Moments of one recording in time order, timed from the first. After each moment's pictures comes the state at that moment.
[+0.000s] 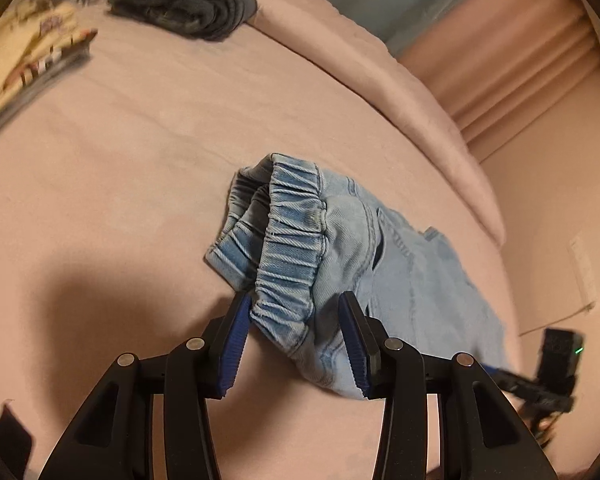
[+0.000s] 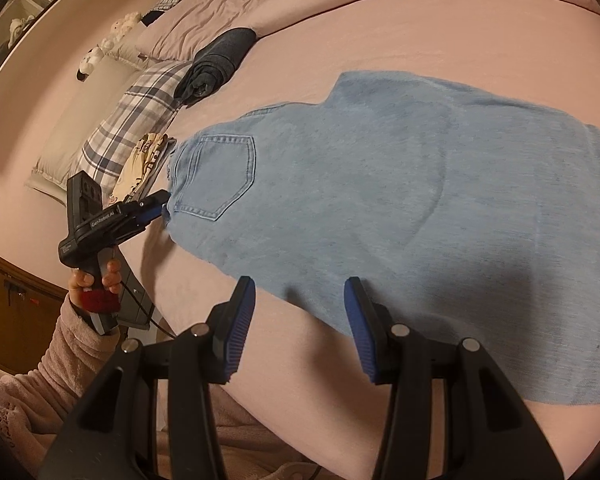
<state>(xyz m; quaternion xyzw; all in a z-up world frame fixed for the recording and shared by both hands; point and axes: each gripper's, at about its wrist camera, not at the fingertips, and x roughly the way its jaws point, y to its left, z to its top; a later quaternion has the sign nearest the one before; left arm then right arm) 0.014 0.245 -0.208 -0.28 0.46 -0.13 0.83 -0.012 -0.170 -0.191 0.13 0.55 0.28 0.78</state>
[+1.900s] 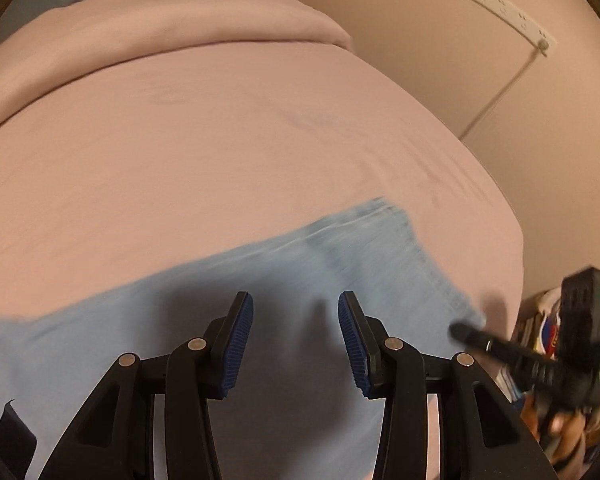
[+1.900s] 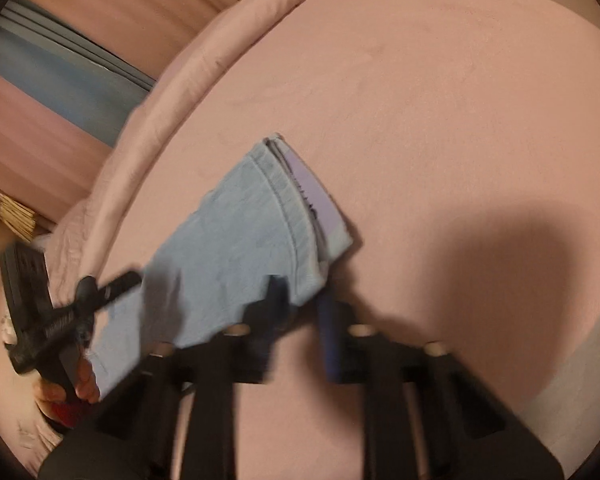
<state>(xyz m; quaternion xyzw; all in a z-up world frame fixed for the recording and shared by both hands) 0.057 -0.292 -0.179 0.07 0.50 -0.40 0.77 -0.115 -0.473 -0.195 0.36 0.40 -0.11 0.83</state>
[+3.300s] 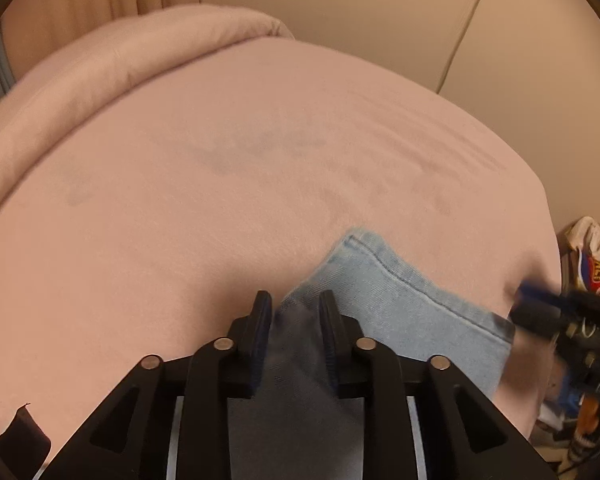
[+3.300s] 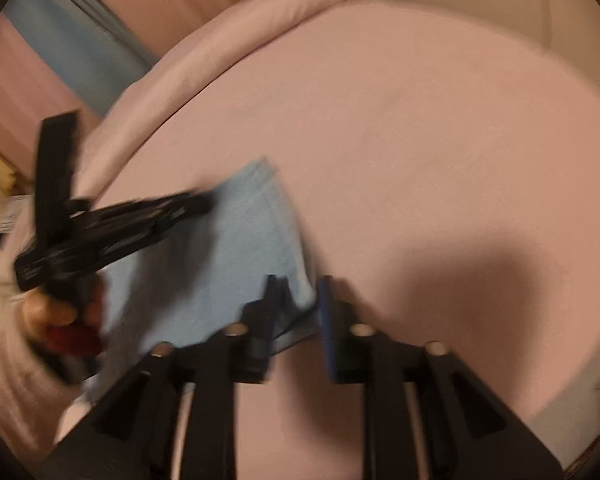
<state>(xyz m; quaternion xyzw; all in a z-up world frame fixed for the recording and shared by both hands) 0.065 -0.359 -0.171 0.21 0.43 -0.44 0.76 -0.103 -0.495 -0.168 0.24 0.41 -0.16 0.87</state>
